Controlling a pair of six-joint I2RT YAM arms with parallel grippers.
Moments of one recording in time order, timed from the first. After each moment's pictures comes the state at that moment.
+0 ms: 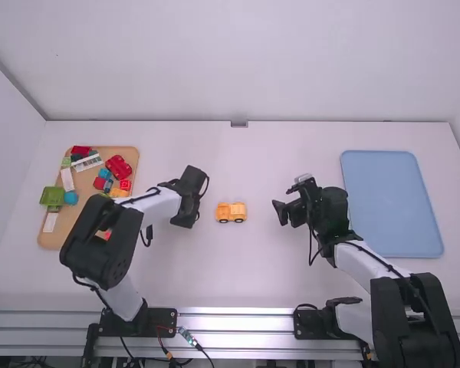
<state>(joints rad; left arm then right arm) -0.34 1.77 0.90 -0.43 -0.16 -1.73 0.15 1.33 0.37 0.39 -0.38 -0.13</state>
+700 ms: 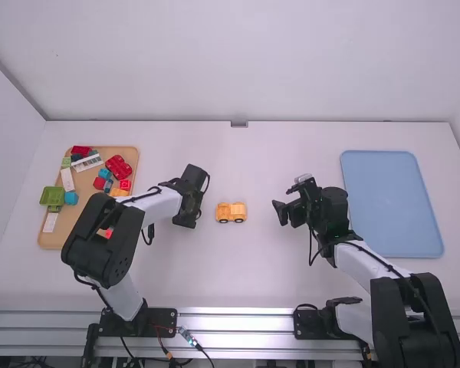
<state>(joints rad) -0.34 1.78 0.90 -0.39 -0.14 -1.73 0.15 1.33 0.37 0.39 -0.38 -0.13</state>
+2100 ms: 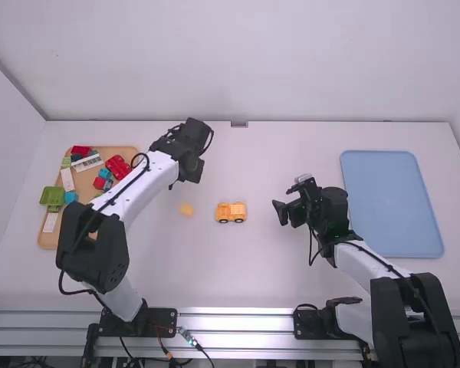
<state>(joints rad) -0.34 1.74 1.39 -0.81 -0.54 -0.07 0.15 1.33 0.37 0.39 -0.38 -0.14</state>
